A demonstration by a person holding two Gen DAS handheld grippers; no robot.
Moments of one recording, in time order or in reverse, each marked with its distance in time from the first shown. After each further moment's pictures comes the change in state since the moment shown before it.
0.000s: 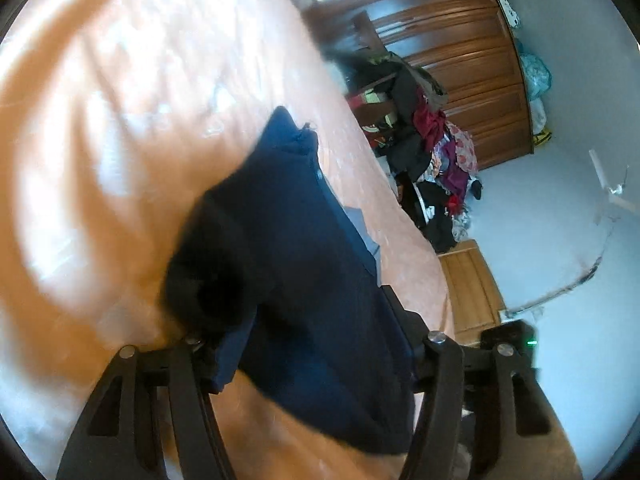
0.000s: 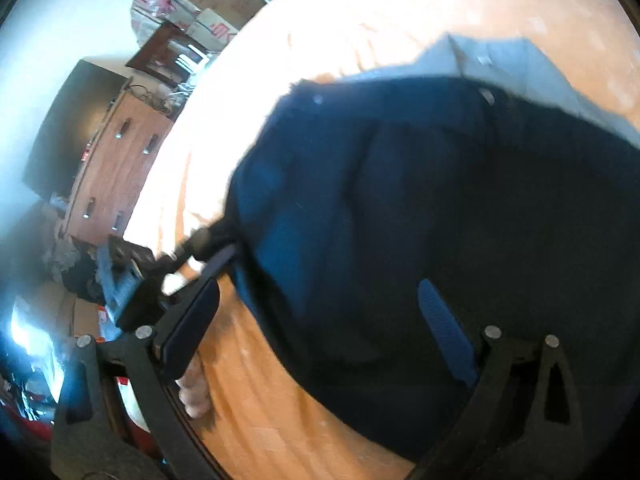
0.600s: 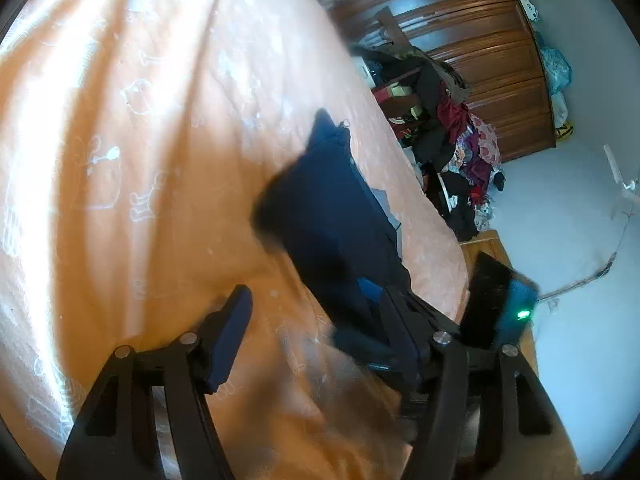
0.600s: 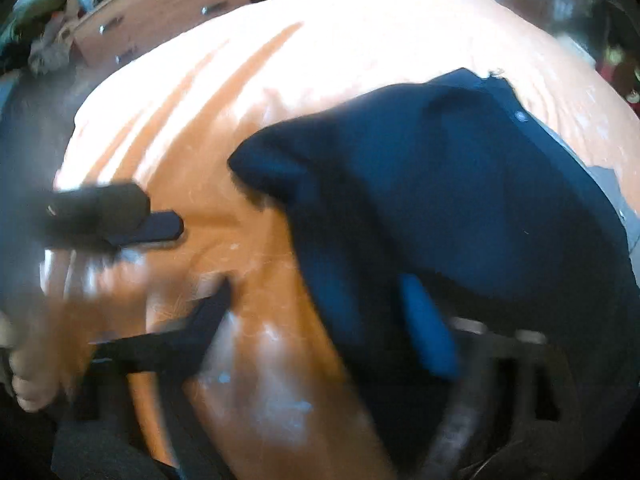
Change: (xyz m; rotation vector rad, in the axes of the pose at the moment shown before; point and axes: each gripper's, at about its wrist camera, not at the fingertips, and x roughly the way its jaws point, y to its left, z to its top) left arm -0.089 0.017 -0.020 -0.027 0.055 0.079; right arm 0.143 0.130 -0.060 -0.645 0.123 -0.188
